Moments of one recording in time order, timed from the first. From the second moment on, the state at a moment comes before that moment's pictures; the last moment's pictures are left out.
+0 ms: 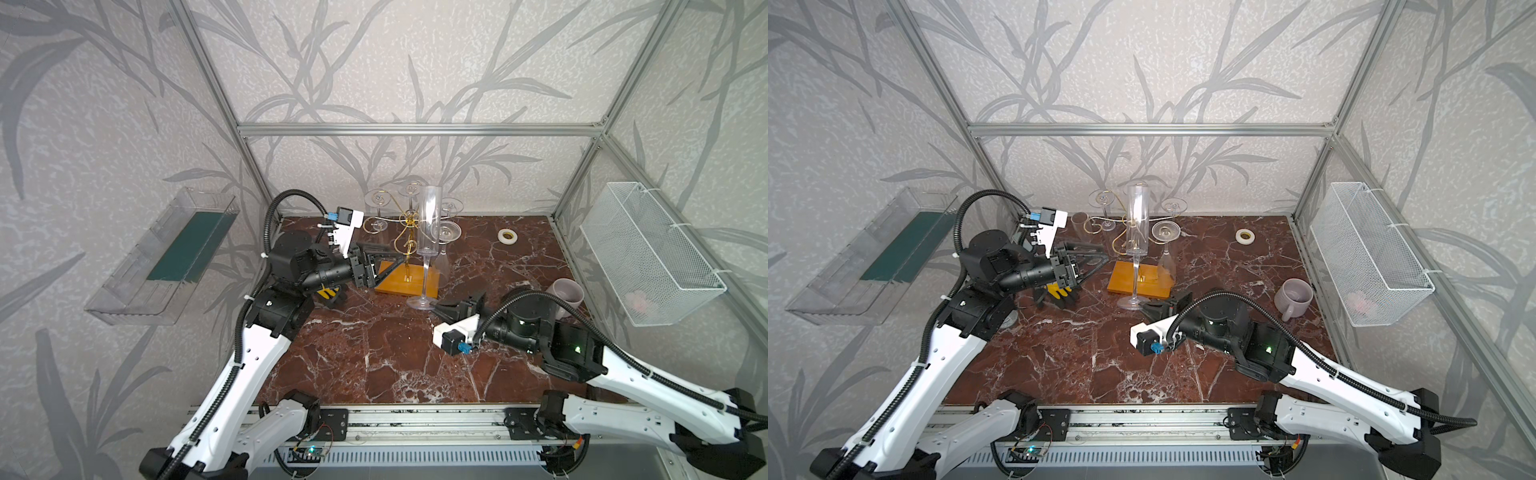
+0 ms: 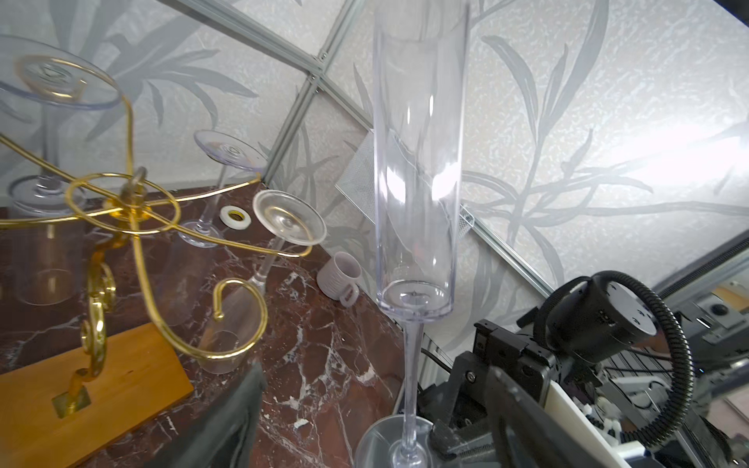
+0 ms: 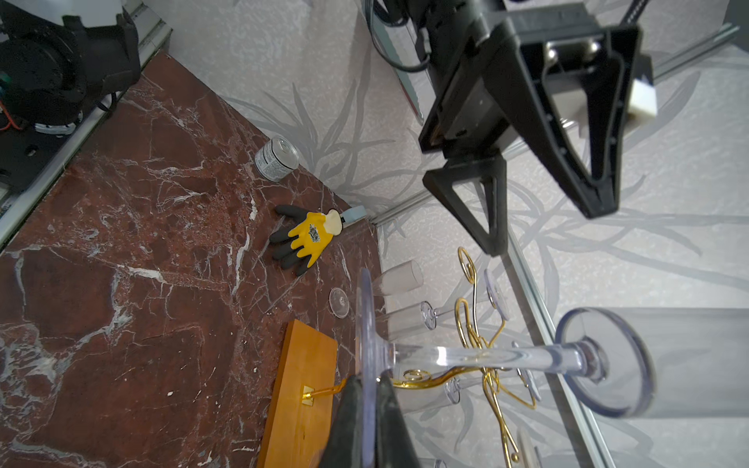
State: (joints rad) left arm -0.36 1.00 1.13 -0.22 0.85 -0.55; right arm 1.09 0.92 0.97 -0.25 0.00 -1.02
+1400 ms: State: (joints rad) left arm -0.55 1.05 1.07 -0.10 0.83 -0.52; right arm 1.15 0.95 0.92 -0.11 0.11 -1.17
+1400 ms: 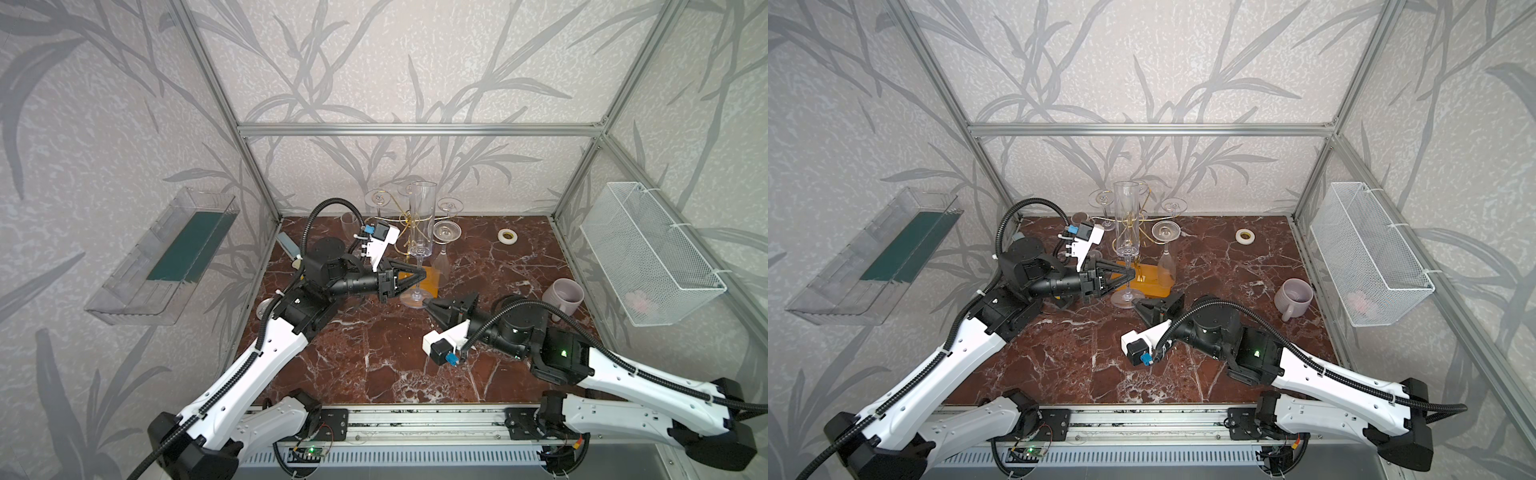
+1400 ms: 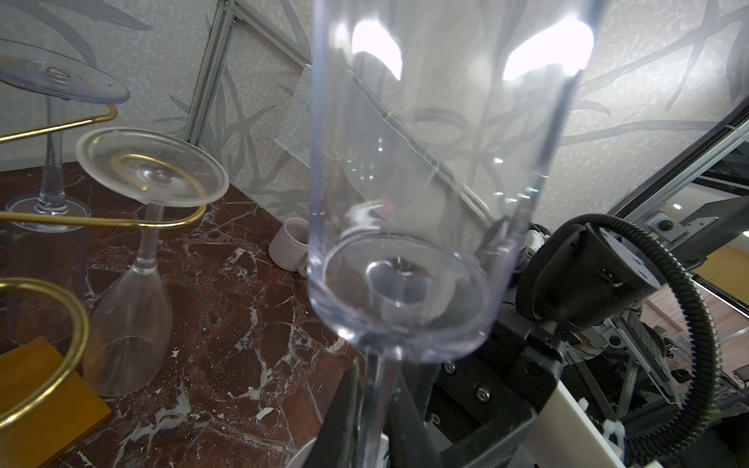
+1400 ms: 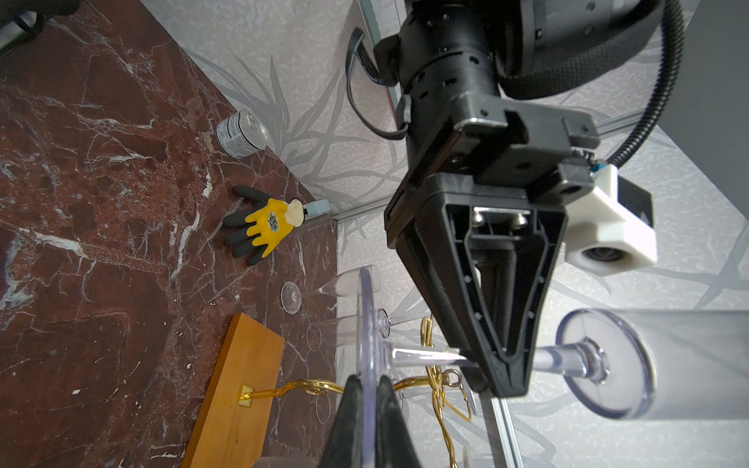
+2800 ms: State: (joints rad) left arm -0.61 0.82 1.00 -0.12 0.27 -0.01; right arm 1.15 1.04 1.46 -0.12 0.17 -0.15
